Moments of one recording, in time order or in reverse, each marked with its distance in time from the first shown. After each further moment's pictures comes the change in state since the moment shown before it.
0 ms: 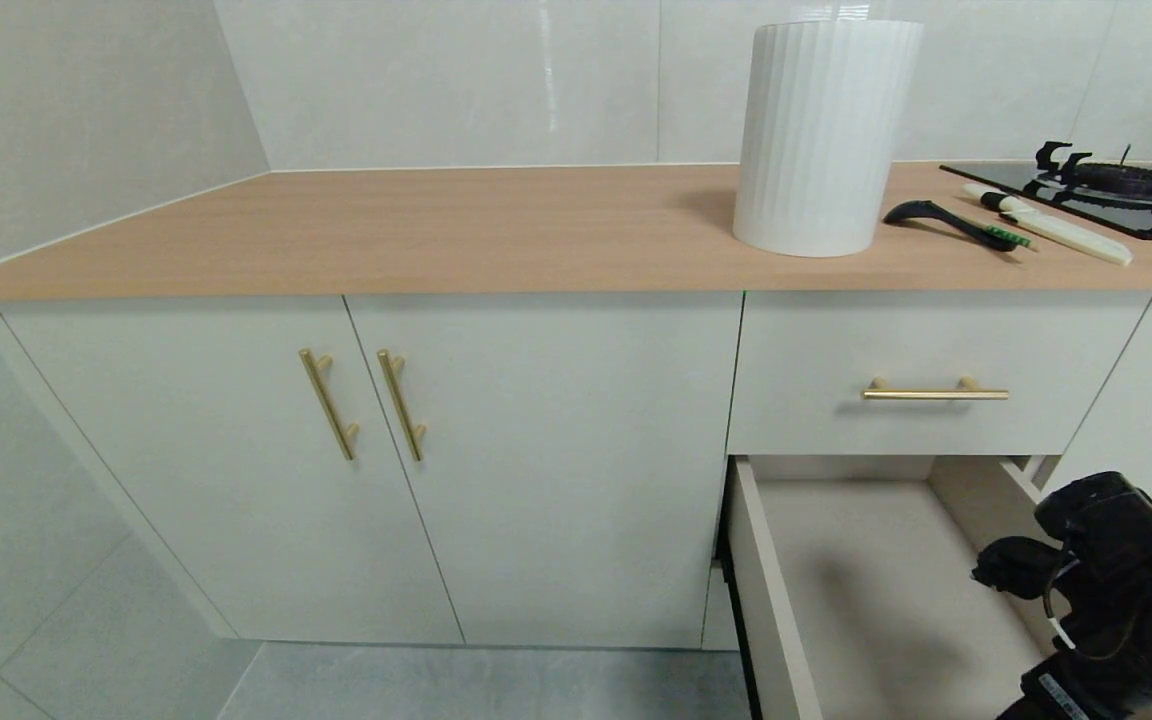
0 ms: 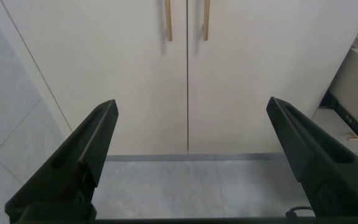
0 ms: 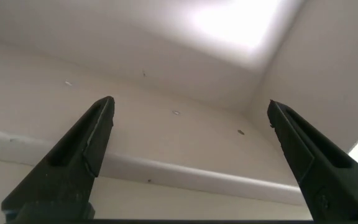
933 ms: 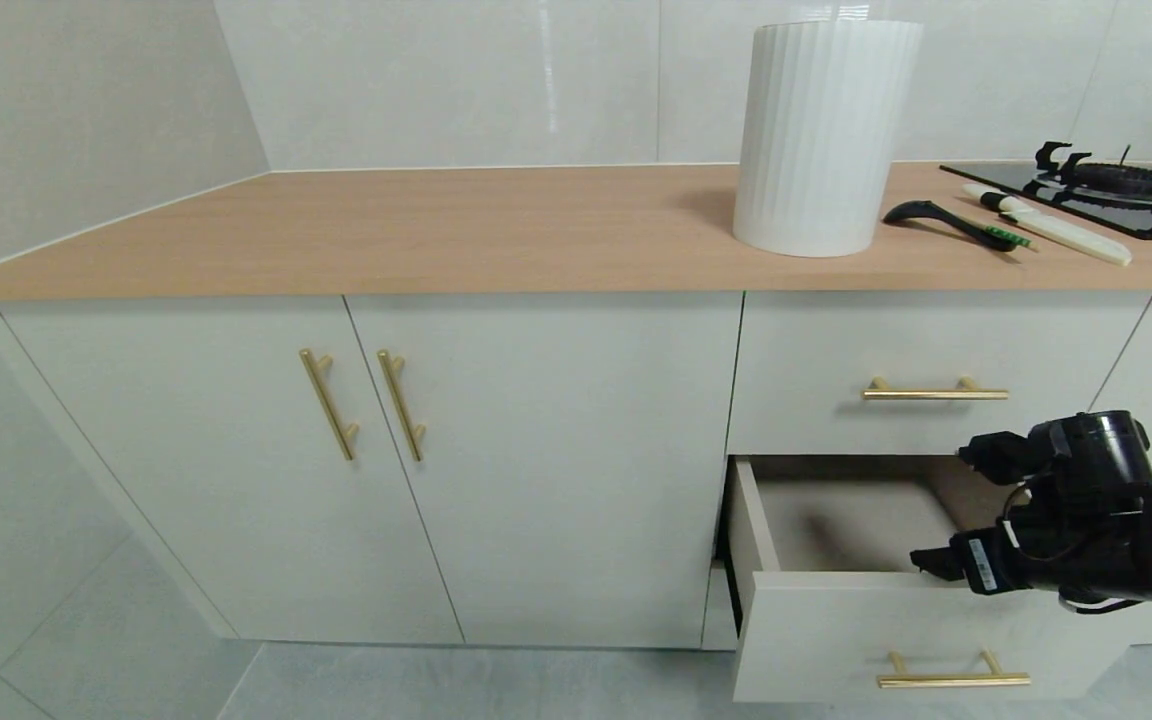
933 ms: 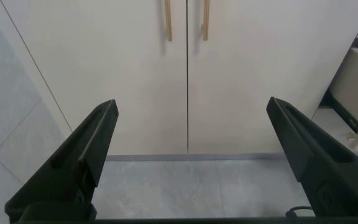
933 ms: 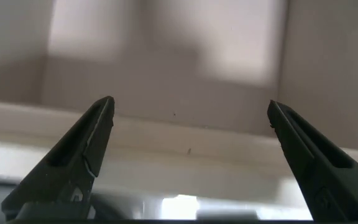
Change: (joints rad) left arm 0.000 0.000 0.000 0.000 0.000 0.000; right arm -0.048 0.103 -0.040 -0.525 0.092 0.178
